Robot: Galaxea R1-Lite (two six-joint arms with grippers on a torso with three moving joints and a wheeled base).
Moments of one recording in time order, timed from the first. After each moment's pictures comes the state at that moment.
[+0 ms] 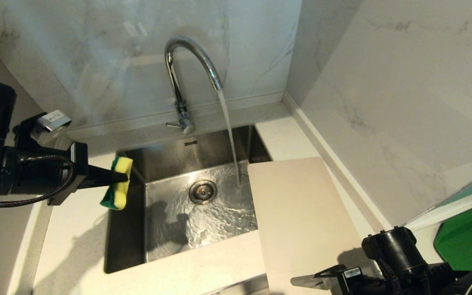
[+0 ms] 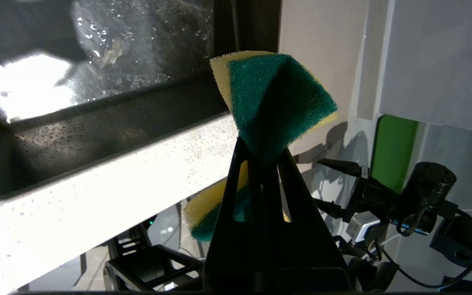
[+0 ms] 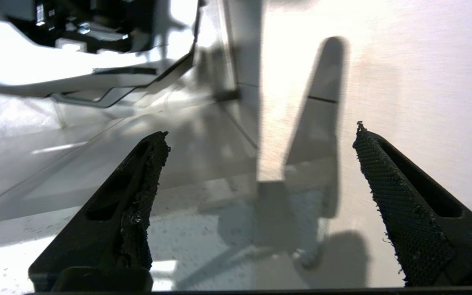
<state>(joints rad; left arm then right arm) -0.29 1.44 -1.13 0.27 -0.36 -0.61 0.29 1.66 -0.37 -0.29 0.31 -1.46</state>
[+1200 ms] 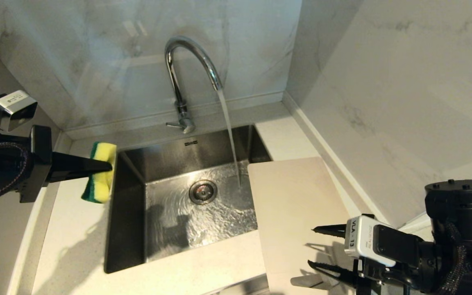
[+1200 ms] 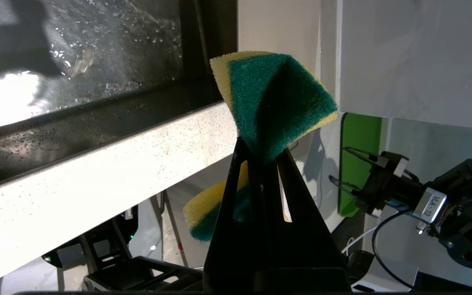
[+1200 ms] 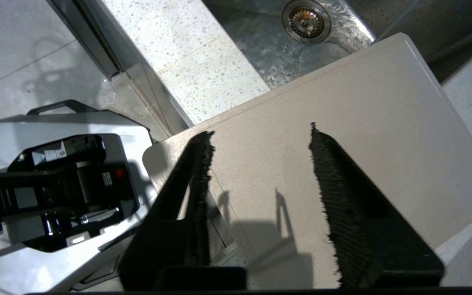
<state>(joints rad) -0.33 1.32 -1.13 0.28 -0.36 -0.66 0.29 1.35 -0.51 -0.29 0.54 -0.86</state>
